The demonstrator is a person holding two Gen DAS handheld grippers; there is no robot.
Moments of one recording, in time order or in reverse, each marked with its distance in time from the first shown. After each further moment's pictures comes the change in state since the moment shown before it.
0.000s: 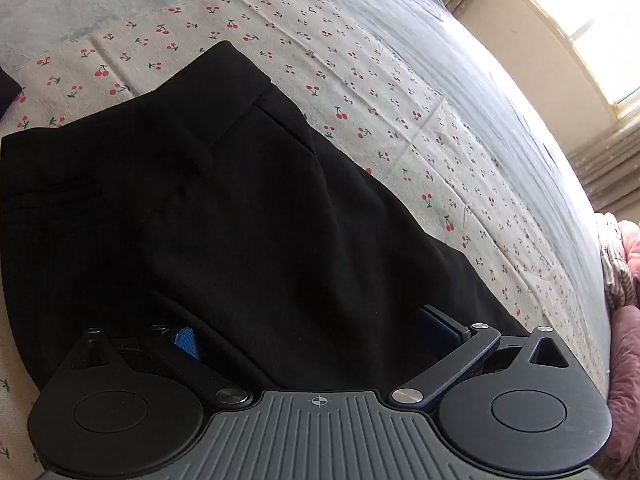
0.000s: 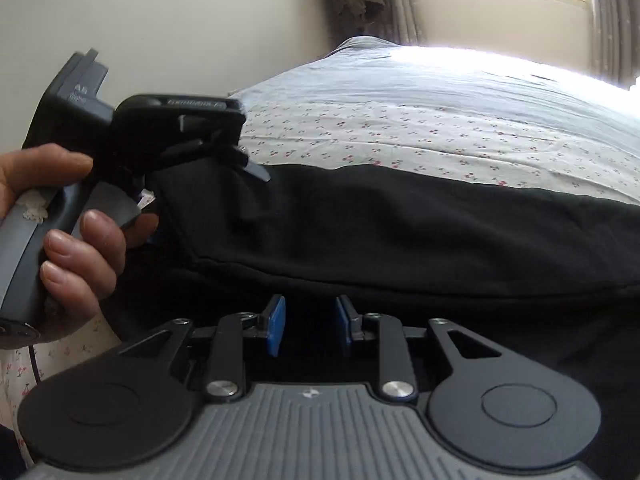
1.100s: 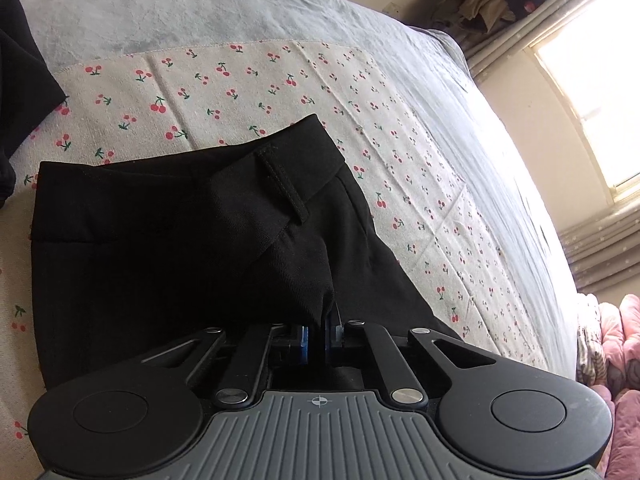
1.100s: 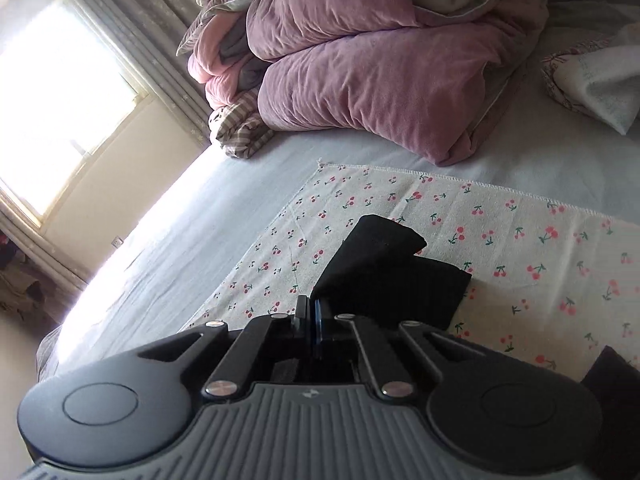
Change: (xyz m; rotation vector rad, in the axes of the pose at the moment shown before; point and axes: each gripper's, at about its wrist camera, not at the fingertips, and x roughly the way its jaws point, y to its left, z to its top) left arm -0.023 0.061 0.034 -0.204 -0.122 -0.099; right arm -0.146 -0.397 0.054 0.884 -0.376 -0.575
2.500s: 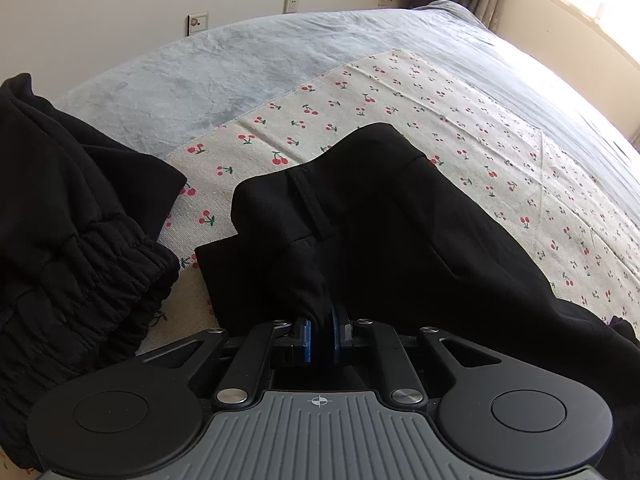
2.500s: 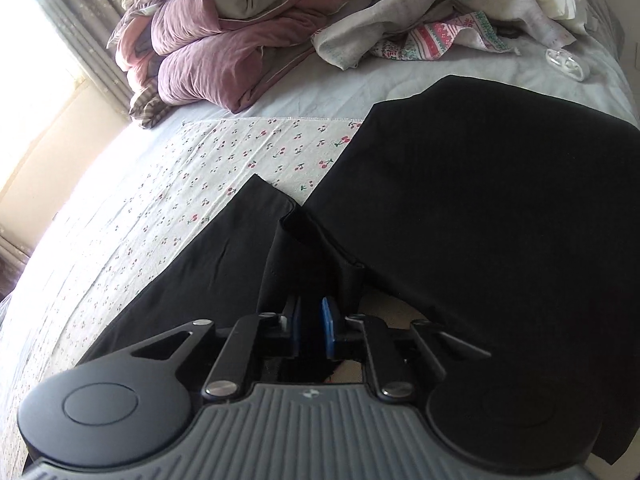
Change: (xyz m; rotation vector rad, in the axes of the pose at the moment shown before) left arm -0.028 0.033 -0.009 0.385 -0.050 0.322; right arm -0.193 -0.164 -0.126 0.053 0.058 -0.216
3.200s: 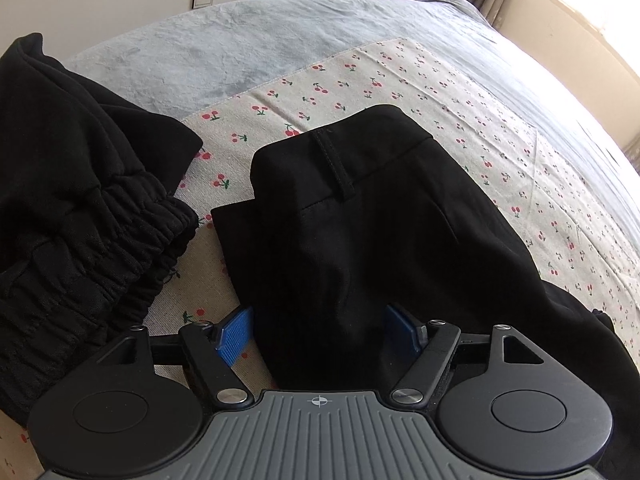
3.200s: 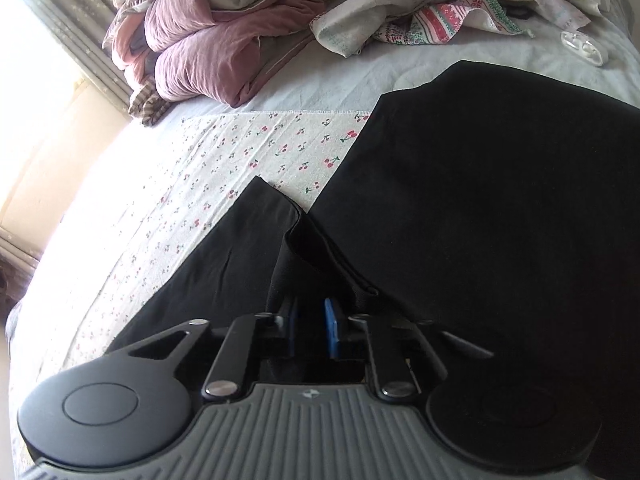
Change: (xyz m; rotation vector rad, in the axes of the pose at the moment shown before) left arm -0.012 0.015 -0.010 -0.070 0.051 -0.044; right arm 0.030 0.002 0.017 0.023 0.055 0.009
